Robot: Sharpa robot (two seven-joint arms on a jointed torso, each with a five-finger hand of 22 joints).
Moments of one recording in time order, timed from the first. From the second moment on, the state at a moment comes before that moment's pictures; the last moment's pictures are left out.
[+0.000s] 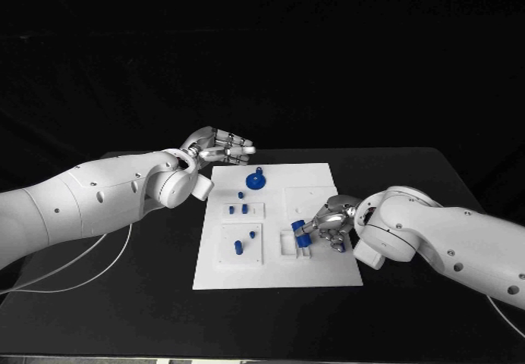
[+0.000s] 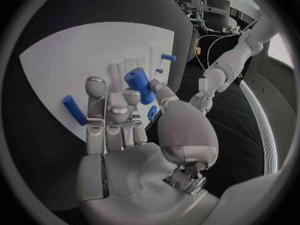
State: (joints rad) left arm 1.31 -0.76 -0.11 1.22 -0.30 -0.20 0.28; left_hand 1.34 -0.08 -0.05 0.03 0.06 1.01 0.13 0.07 0.06 1.08 0.13 0.06 0.06 1.08 0.14 0.06 0.06 0.09 1.01 0.13 0.08 0.08; right arm 1.12 -0.70 0.10 1.58 -0.90 -0.05 -0.69; right_hand 1.05 -0.04 0.21 -0.13 0.39 1.12 0.07 0.06 0.15 1.35 -0.03 0.73 1.17 1.46 -0.09 1.01 1.10 0.04 1.42 -0.11 0.50 1.31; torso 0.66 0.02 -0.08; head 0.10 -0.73
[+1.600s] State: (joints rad) left arm 1.31 -0.76 -0.11 1.23 -0.30 -0.20 0.27; left_hand 1.34 -0.08 -0.05 0.03 0.06 1.01 0.13 0.07 0.06 1.08 0.13 0.06 0.06 1.08 0.14 0.06 0.06 0.09 1.01 0.13 0.08 0.08; right arm 1.13 -0.64 0.06 1.57 -1.07 0.02 -0.70; right_hand 1.05 -0.09 0.18 0.10 0.15 1.15 0.06 0.06 0.17 1.35 -0.03 0.71 1.15 1.46 -0.09 1.00 1.10 0.04 1.42 -0.11 0.47 1.31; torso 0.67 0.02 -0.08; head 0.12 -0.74
